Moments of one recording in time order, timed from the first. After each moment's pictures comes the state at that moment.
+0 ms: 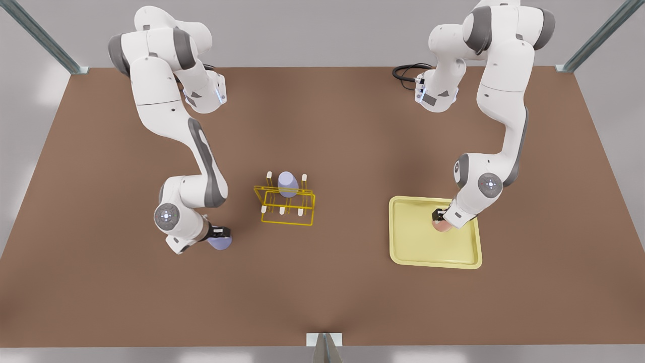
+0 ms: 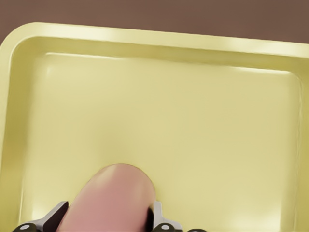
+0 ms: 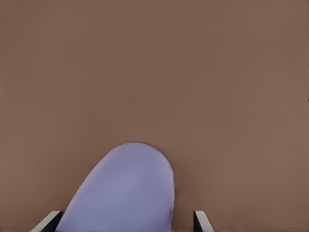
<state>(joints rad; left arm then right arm) -0.15 0.46 0.05 -2.10 -0.06 2.58 -0.06 0.33 0.65 -0.16 -1.70 0.22 2.26 0.05</state>
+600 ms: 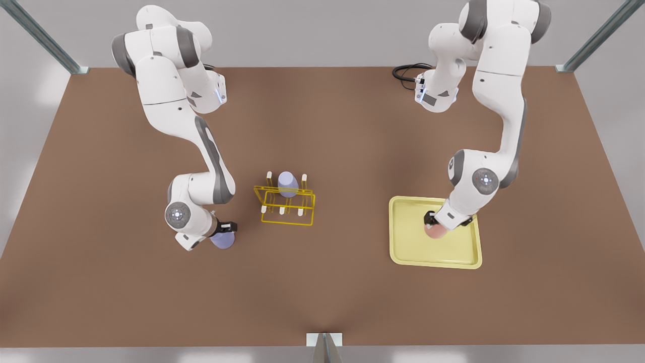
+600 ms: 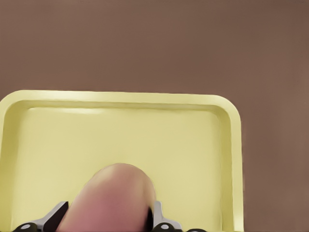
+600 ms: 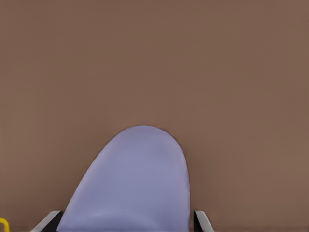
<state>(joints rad) -0.23 0.41 0.05 -1.92 -0.06 2.44 -0.10 0.37 0.64 -0.16 -1.72 0.22 2.24 0.04</state>
